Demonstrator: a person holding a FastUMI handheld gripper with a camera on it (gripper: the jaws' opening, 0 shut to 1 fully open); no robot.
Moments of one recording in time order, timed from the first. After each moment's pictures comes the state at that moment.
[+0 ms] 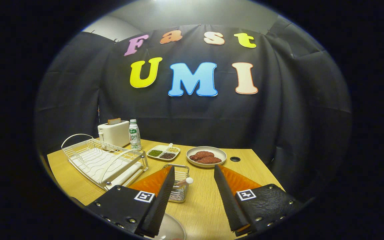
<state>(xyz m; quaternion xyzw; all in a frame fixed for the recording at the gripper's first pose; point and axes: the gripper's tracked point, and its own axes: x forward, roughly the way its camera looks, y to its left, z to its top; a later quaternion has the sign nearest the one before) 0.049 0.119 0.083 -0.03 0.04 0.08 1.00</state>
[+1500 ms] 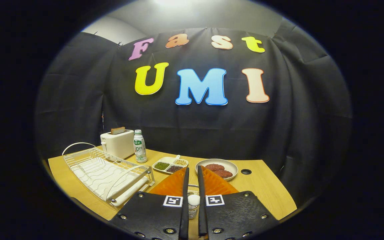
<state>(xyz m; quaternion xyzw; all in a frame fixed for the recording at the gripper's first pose) 0.074 0.148 0.131 -0.03 0.01 0.10 0.99</state>
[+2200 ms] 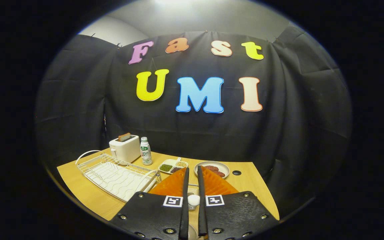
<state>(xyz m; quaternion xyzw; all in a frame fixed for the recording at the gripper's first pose) -0.004 0.142 0.186 -0.04 0.05 0.09 0.99</state>
